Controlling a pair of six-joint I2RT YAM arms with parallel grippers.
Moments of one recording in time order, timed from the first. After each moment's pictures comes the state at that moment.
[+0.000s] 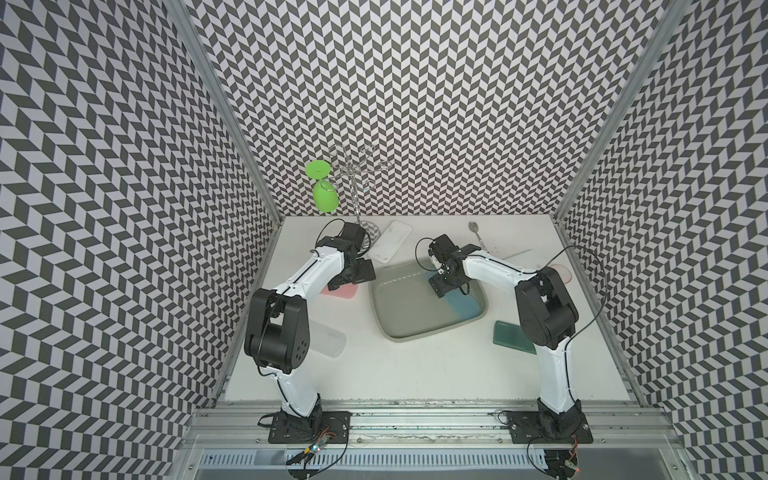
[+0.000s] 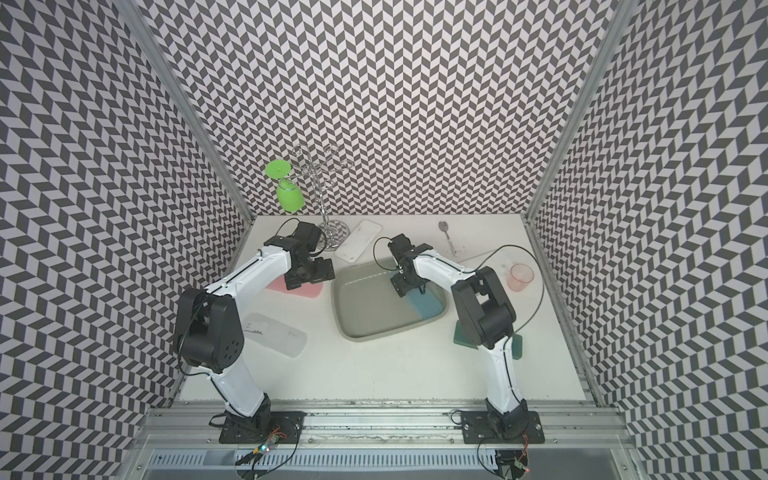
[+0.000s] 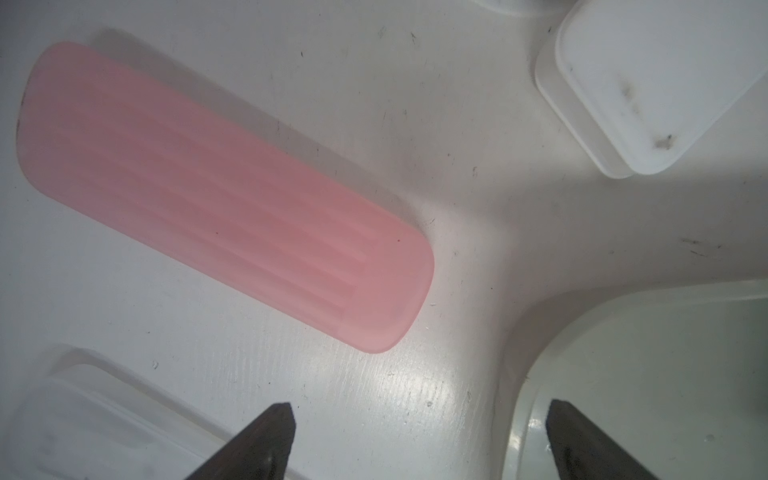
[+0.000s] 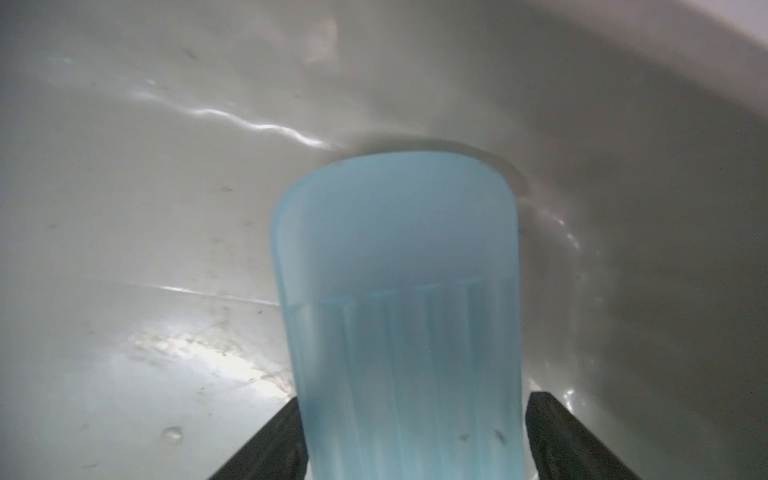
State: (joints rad) left arm -0.28 1.78 1.42 -0.91 -0.12 -0.52; right arm 0.53 2.10 1.60 -0.78 0.17 0.03
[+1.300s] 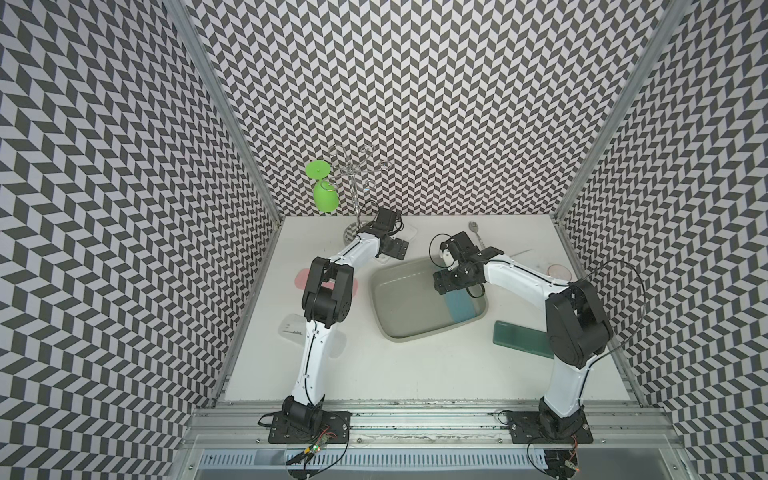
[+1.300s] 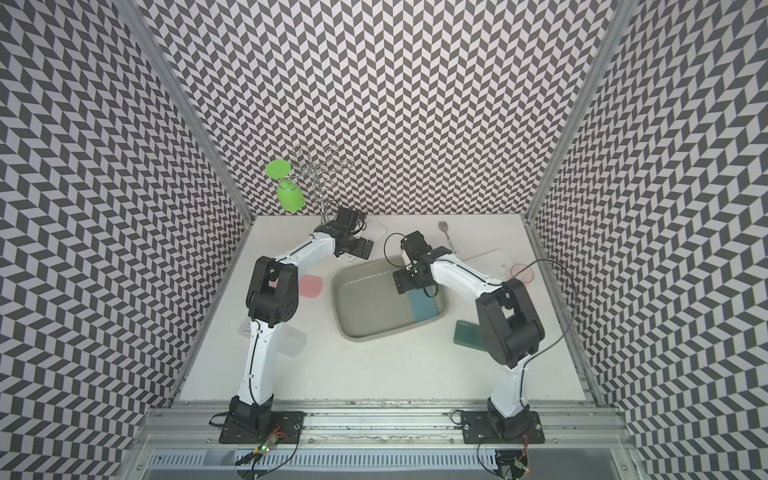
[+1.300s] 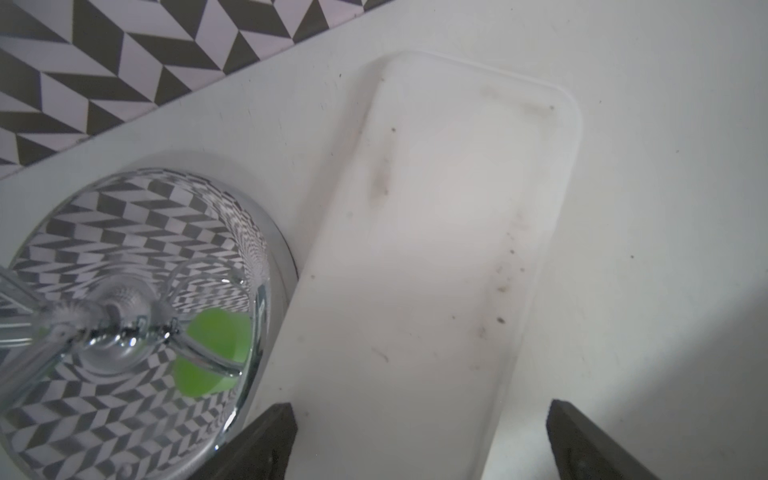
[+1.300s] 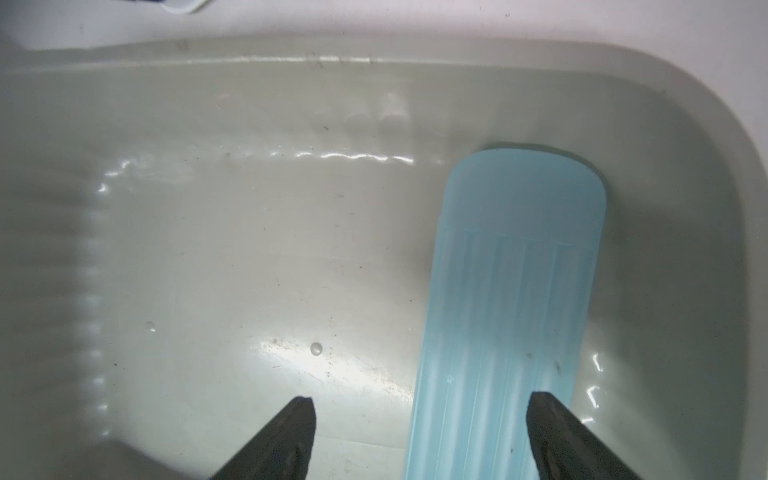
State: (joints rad) left arm -0.36 2.36 1.95 -0.51 -0.07 0.08; right arm 0.51 1.87 1.40 -0.65 -0.06 0.19
